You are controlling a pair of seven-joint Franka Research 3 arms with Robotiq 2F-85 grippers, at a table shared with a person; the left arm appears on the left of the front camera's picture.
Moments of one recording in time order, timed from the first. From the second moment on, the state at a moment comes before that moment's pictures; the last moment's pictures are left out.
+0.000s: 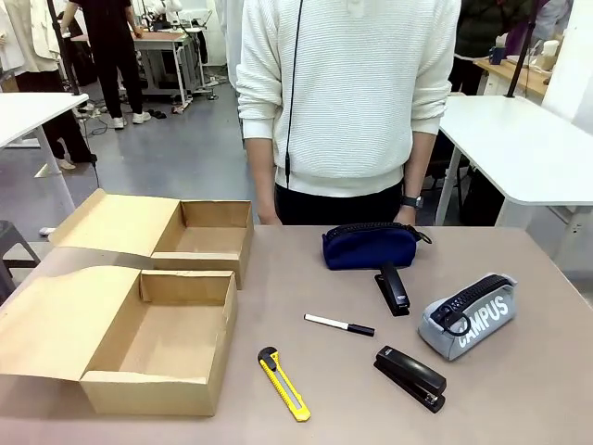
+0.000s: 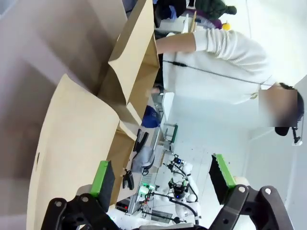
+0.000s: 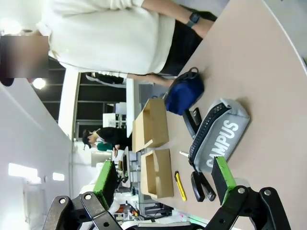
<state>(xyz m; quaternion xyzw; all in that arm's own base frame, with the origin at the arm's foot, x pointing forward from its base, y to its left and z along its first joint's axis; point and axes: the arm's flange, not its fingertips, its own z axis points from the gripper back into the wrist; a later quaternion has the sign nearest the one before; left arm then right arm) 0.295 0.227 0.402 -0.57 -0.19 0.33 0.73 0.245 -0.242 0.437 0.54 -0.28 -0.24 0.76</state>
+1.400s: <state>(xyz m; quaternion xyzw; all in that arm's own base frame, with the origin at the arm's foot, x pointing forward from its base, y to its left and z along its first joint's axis) 0.292 0.227 0.406 -0.57 -0.18 0.32 0.74 0.183 -0.240 0.459 0.53 -0.22 -0.13 0.81</state>
